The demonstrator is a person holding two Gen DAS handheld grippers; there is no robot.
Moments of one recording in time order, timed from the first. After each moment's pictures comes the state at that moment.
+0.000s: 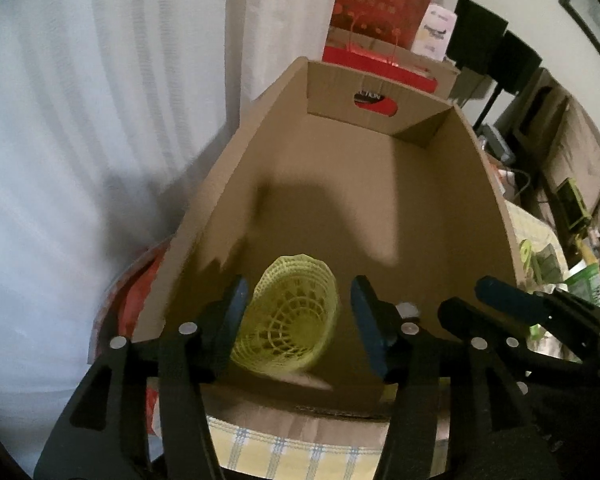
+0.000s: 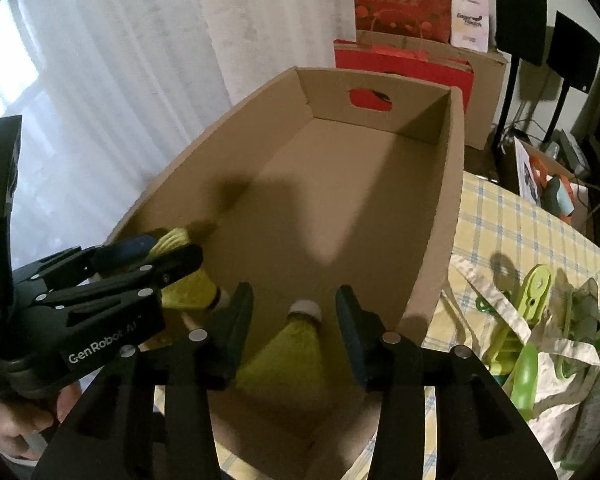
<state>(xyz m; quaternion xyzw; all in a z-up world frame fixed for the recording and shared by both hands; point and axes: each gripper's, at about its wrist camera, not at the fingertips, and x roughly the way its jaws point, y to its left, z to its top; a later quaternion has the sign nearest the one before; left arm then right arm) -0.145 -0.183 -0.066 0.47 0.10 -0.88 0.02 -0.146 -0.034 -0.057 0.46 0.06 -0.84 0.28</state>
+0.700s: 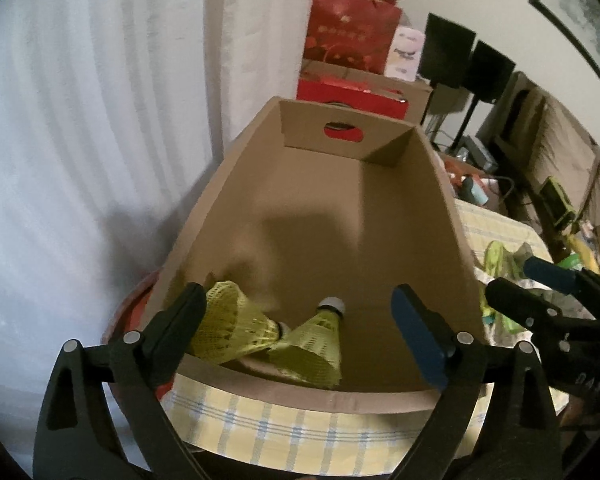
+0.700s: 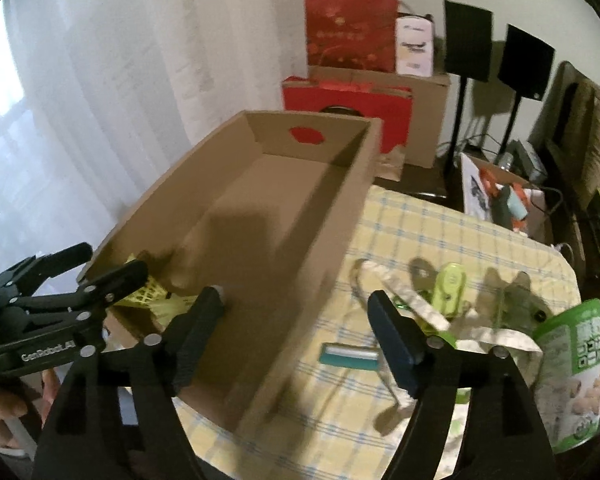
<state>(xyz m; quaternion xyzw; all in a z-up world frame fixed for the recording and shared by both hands) -0.120 -0.159 -0.032 0.42 0.07 -0.90 0.00 -0.131 0.036 -0.020 0.41 0.05 -0.88 0.22</state>
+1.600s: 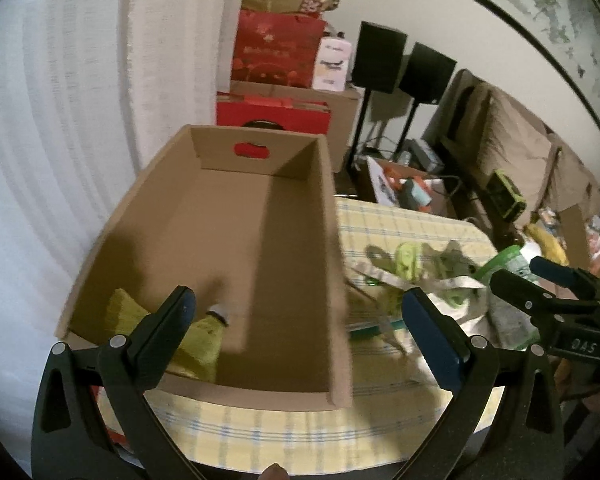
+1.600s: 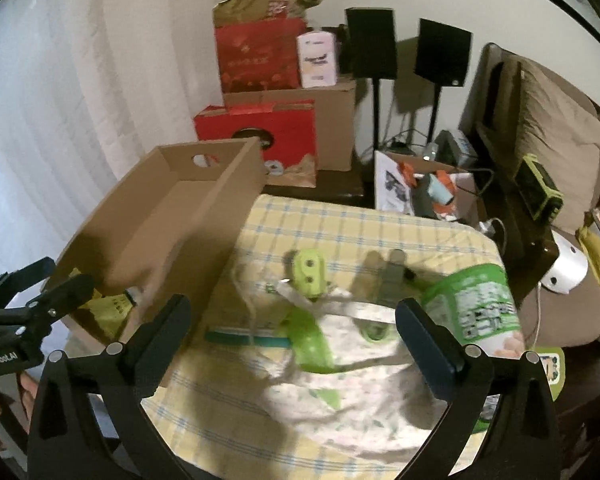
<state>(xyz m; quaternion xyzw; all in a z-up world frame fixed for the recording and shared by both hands) -0.104 -0.073 0.002 0.39 0.07 -0.92 -0.08 -0.115 0.161 0.004 0.39 0.02 -0.91 0.13</state>
